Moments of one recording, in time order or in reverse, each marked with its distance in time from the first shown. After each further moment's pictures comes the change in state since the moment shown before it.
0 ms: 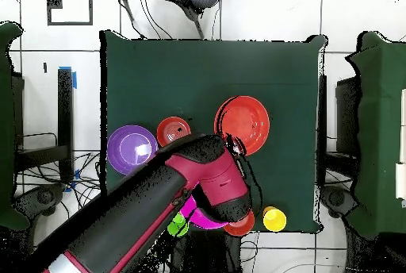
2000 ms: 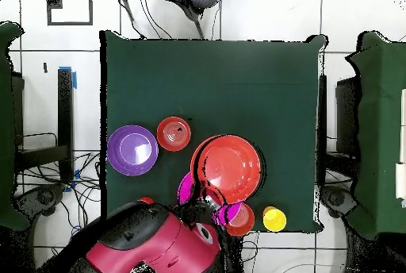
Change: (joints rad) arm 0.310 -0.143 -0.138 0.232 -0.227 -0.048 0.000
